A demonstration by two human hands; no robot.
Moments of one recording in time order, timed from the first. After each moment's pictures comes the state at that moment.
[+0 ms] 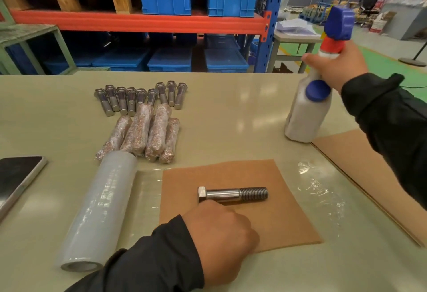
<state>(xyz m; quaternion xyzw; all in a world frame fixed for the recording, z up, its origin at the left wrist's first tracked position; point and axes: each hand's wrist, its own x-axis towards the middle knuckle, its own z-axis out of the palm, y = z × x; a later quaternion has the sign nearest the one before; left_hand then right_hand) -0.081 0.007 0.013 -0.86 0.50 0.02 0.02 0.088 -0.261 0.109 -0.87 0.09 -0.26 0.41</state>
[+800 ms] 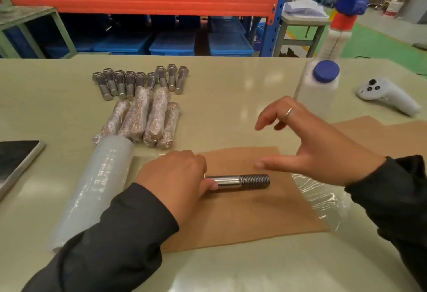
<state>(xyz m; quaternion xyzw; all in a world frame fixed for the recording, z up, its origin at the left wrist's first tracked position) -0.045 0.030 0.020 -0.98 0.20 -0.02 -0.03 -0.042 -0.183 0.067 -0.91 -0.27 -0.04 0.30</state>
